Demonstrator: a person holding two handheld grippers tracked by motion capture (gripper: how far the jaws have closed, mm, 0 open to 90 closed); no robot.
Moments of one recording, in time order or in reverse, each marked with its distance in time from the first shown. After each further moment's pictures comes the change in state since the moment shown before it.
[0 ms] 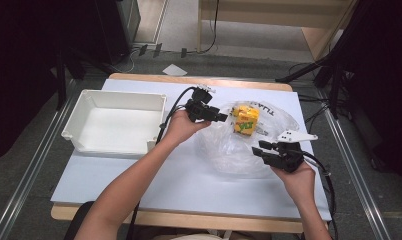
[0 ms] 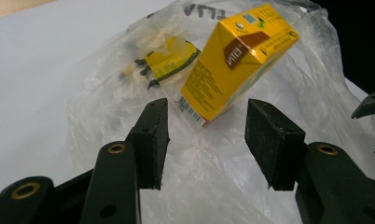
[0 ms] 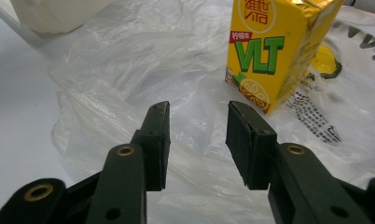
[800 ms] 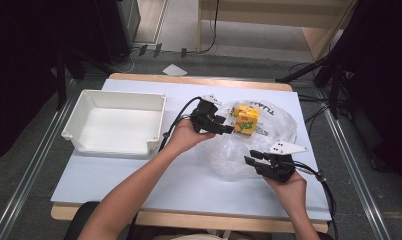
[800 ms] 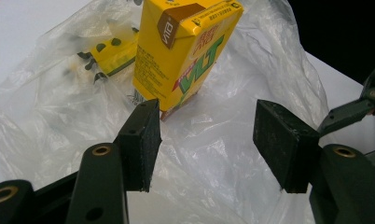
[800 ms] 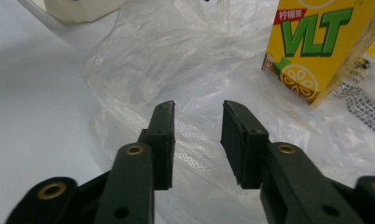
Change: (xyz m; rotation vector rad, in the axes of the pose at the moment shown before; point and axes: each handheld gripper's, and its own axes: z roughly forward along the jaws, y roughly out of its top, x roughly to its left) left arm -0.023 -0.015 0.011 -0.016 -0.078 0.075; right arm 0.022 -0.024 0.012 -0.021 0.046 -0.017
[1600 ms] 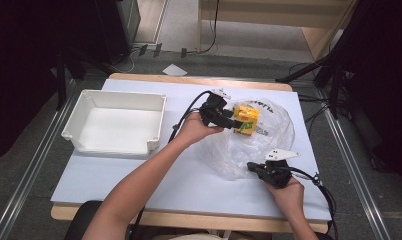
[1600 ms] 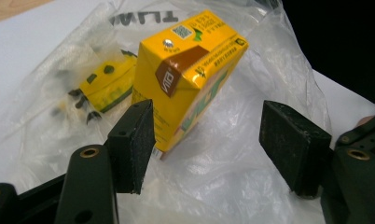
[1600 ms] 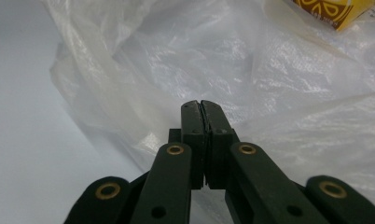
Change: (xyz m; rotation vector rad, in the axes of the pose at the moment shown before) left arm 0.007 0.026 0.021 -0.014 -0.026 0.048; right arm -0.012 -0.032 0.019 0.110 0.014 0.039
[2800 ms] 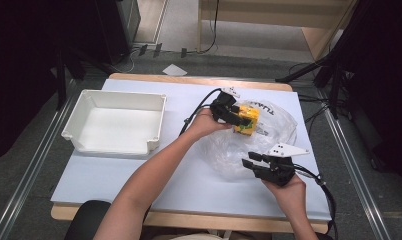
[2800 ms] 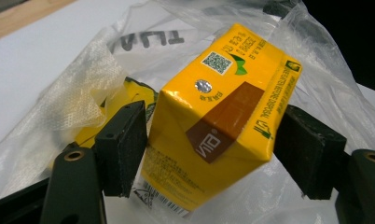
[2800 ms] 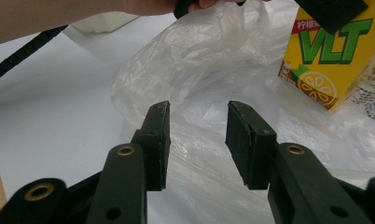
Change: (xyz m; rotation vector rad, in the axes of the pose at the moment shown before) left arm 0.022 0.009 0.050 0.004 -0.058 0.089; right arm 0.026 0.034 -0.029 -0.124 0.023 -0.021
